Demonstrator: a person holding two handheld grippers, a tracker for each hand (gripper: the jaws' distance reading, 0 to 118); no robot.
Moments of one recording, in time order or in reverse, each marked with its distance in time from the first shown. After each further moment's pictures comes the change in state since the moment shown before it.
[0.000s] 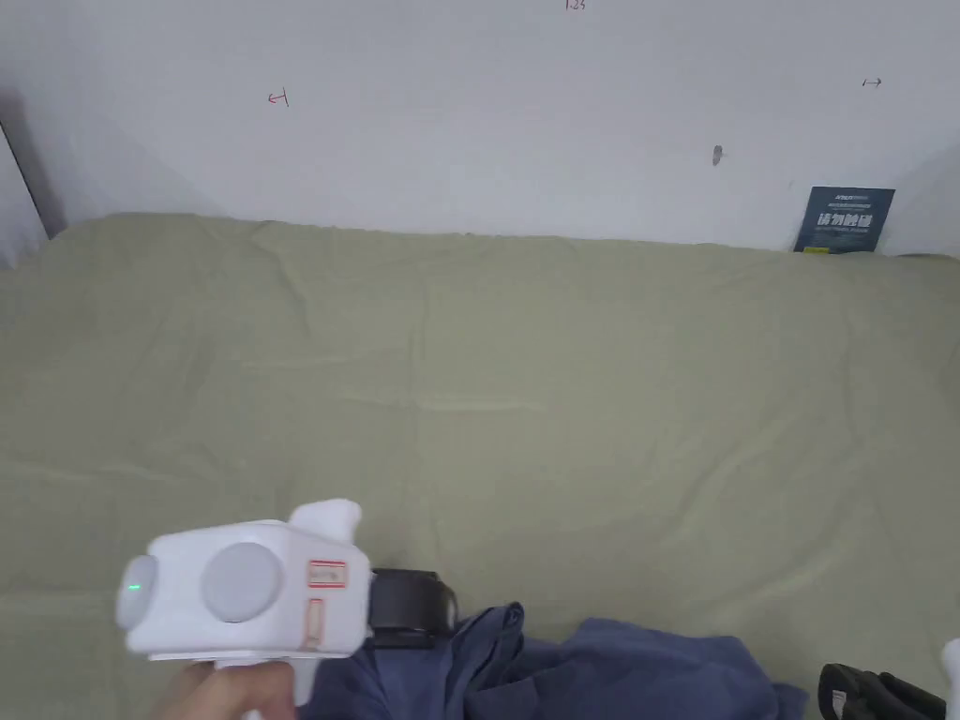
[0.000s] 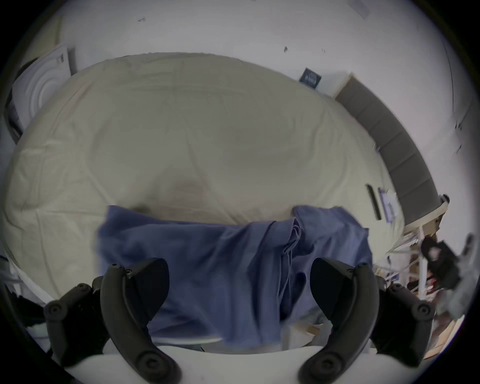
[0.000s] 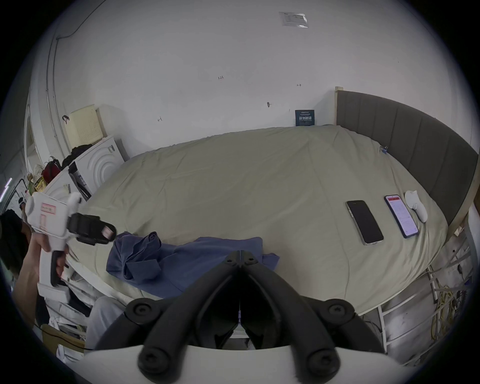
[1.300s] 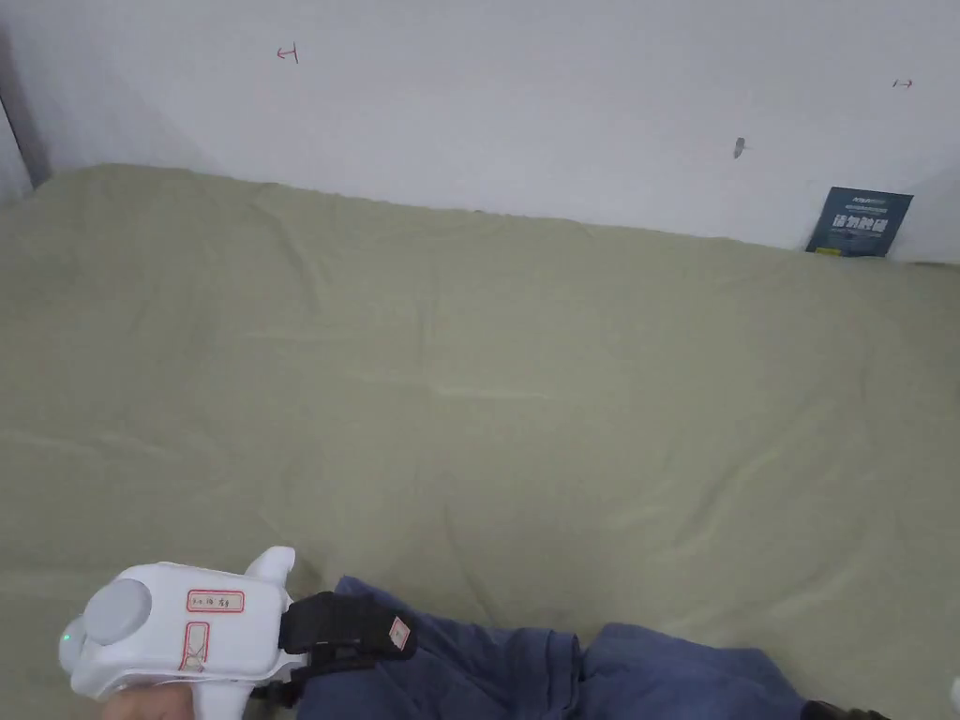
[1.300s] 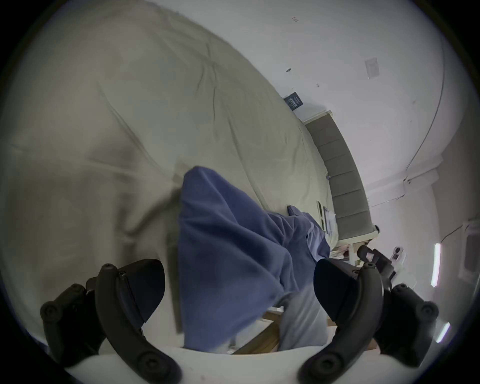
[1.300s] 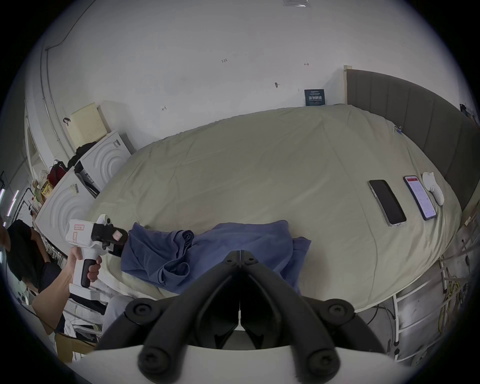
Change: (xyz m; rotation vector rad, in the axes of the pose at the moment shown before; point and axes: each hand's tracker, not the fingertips) left arm -0.130 -0.004 -0.091 -0.154 -0.529 0.241; right arm -0.024 -0.002 -0.024 -0.101 0.063 -0.049
